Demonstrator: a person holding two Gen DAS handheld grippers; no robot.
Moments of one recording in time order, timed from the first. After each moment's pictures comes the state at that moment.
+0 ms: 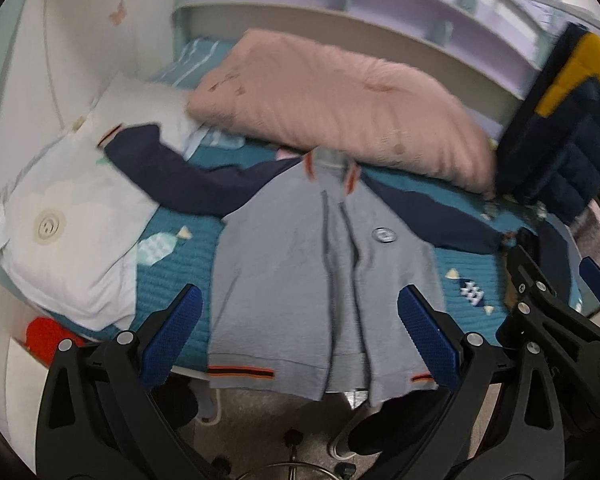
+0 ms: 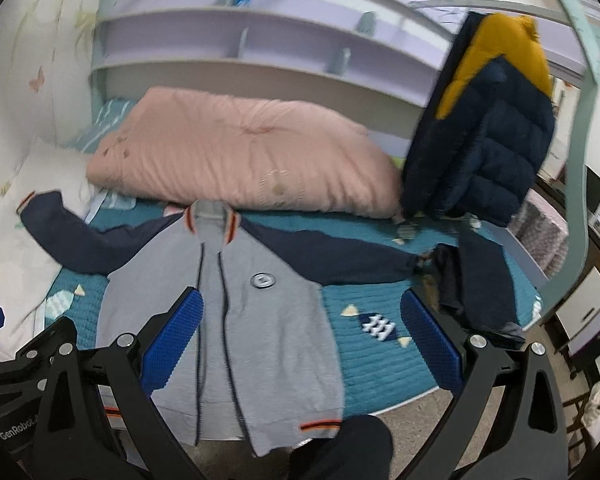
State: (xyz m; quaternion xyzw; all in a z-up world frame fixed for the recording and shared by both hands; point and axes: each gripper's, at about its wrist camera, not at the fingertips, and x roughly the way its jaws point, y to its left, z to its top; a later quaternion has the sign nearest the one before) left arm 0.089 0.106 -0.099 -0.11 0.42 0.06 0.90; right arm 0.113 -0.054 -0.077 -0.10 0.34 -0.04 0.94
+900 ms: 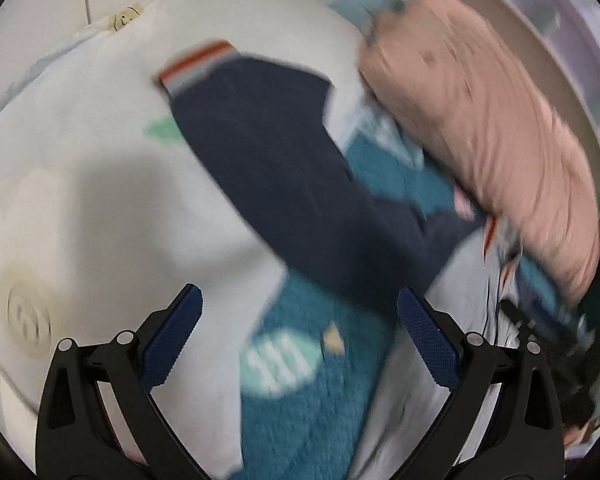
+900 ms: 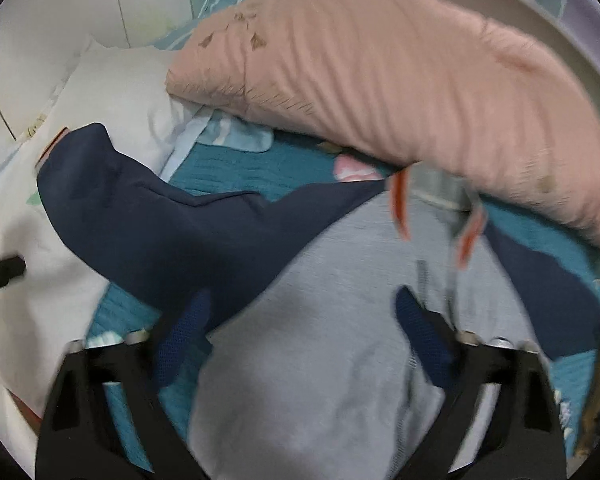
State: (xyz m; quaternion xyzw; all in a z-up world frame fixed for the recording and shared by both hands) left arm 0.279 0.450 -0.226 -0.26 0.49 0.15 0.82; right arm 0.391 0.181 -0.256 -0.10 0.51 0.18 0.84
